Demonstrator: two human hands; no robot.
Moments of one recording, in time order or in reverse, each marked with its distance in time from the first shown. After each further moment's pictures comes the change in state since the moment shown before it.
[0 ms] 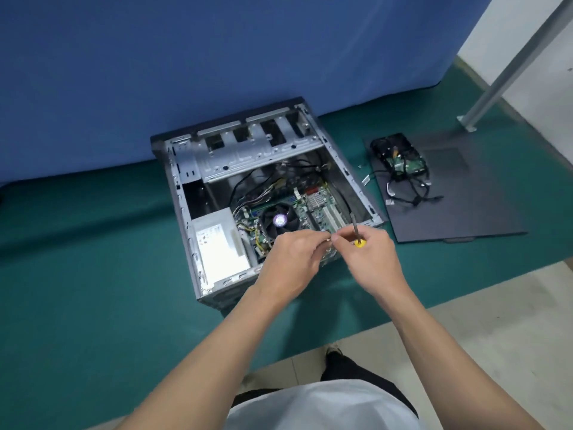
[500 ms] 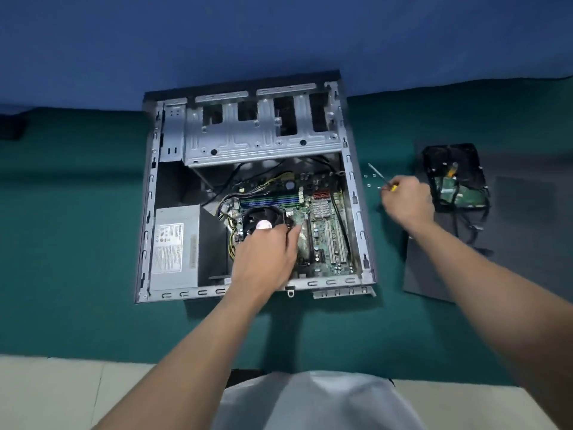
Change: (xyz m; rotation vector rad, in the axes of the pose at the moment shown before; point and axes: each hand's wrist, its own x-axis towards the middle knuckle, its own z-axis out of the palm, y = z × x) left_hand 0.063 -0.030 0.062 0.398 -0.180 -0.832; right_hand 0.271 0.071 -0.013 -0.507 -0.122 0.043
